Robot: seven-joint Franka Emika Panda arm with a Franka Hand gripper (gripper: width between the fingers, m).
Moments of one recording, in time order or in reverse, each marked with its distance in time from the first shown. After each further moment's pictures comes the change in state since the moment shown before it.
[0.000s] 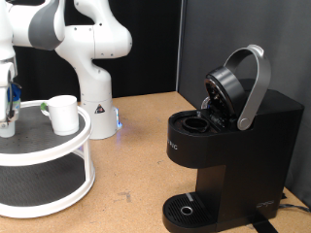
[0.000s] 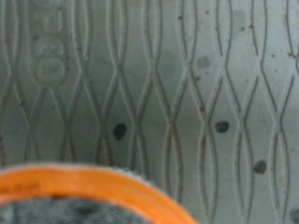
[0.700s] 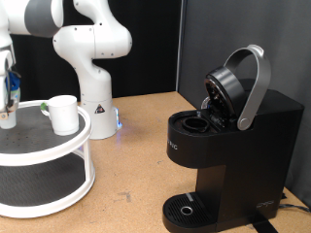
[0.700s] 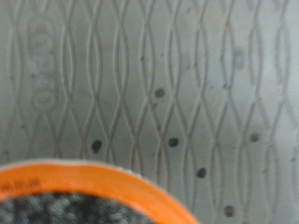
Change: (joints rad) arm 0.025 -0.028 0.032 0.073 0.070 -0.127 -0.010
